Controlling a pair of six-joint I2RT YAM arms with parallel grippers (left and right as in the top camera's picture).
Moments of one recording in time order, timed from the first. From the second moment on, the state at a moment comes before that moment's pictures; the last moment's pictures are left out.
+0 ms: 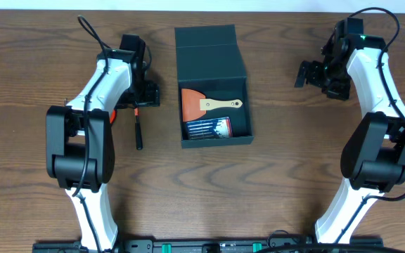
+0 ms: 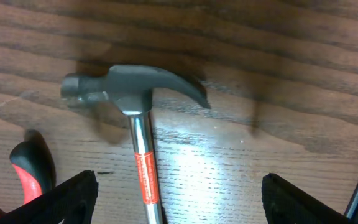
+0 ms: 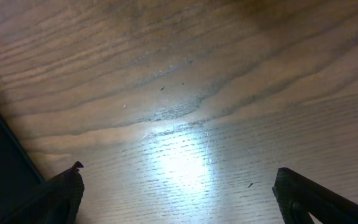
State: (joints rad) left arm -0.14 2.11 1.58 -0.95 0.00 -0.20; right arm -0.13 2.09 1.76 -1.11 -0.11 0.21
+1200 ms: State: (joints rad) left arm -0.14 2.17 1.58 -0.98 -0.03 -0.23; right arm -0.13 2.09 1.76 -1.14 -0.11 0.21
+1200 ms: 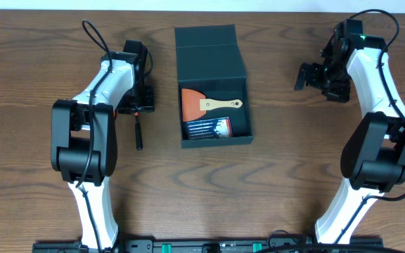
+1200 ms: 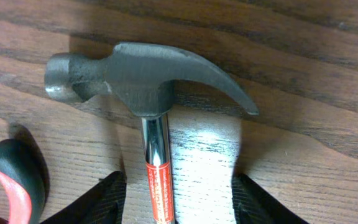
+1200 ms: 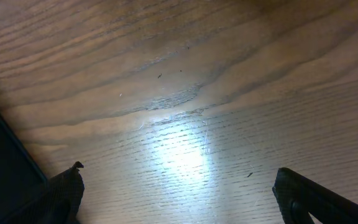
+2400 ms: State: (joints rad) left arm -0.14 2.13 1.58 -1.01 -0.03 -0.10; right arm -0.13 2.09 1.76 -1.14 -0.11 0.21
